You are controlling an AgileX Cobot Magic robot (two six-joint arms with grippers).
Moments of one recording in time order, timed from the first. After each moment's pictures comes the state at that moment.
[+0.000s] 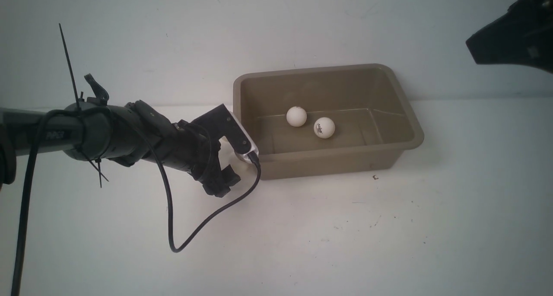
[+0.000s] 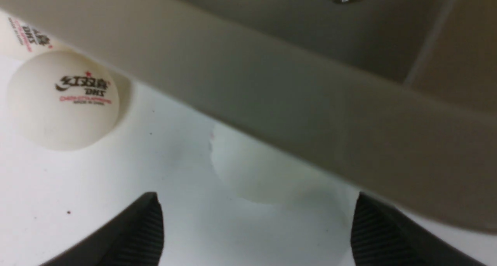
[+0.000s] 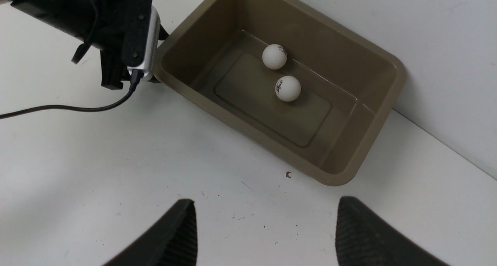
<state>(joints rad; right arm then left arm) 0.43 1.21 -1.57 0.08 1.27 -0.28 -0.23 2.05 -1.23 -0.91 0.29 1.57</state>
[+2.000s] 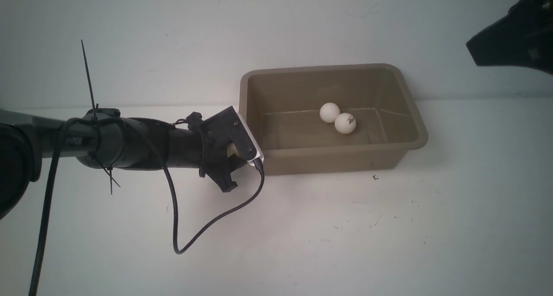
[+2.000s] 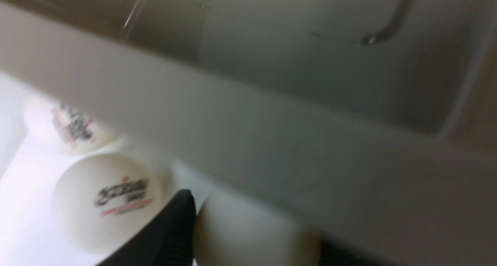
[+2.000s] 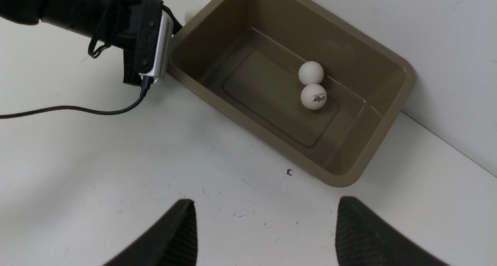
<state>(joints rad) 0.43 1.21 -1.57 0.08 1.28 -0.28 -0.23 2.12 -1.24 -1.73 0.22 2.51</state>
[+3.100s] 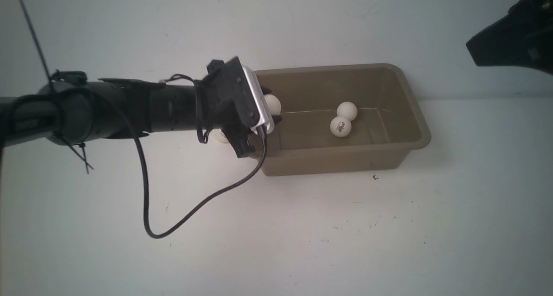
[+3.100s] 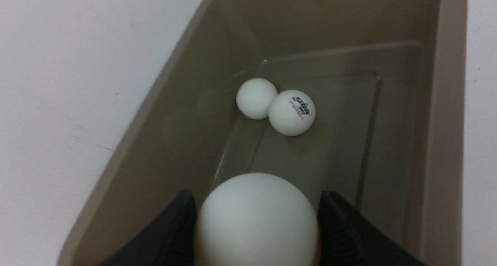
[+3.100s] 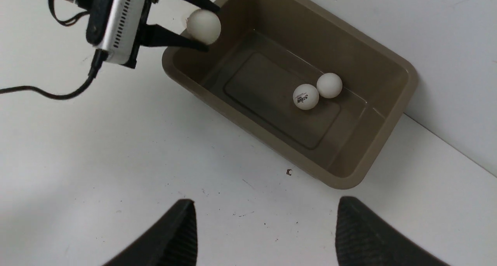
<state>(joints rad) 0.43 1.21 -1.57 0.08 1.28 -0.28 -0.23 1.97 -1.28 -1.70 0.58 2.56</state>
